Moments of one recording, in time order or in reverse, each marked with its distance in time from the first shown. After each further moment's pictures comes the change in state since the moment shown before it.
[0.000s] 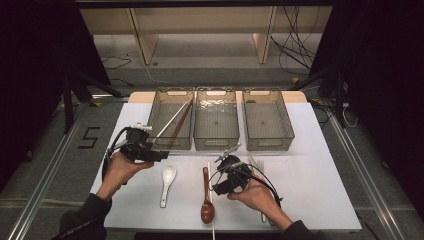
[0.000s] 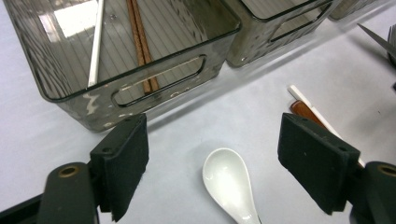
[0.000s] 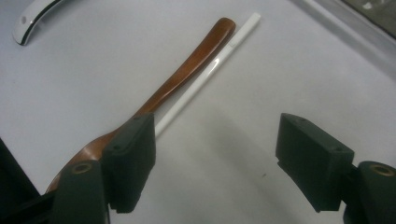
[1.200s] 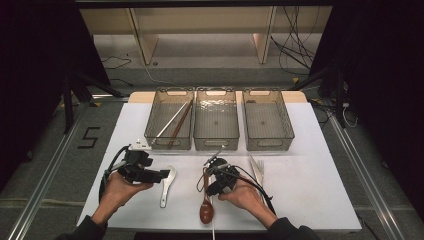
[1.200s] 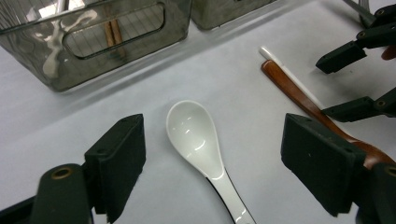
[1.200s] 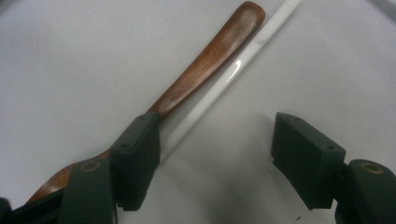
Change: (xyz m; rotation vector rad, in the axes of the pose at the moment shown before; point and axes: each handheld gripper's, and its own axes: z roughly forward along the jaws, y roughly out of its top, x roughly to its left) left arm -0.022 -0.039 -0.007 0.018 -0.024 0.029; right arm 0.011 0.013 0.039 0.090 -0.022 -0.008
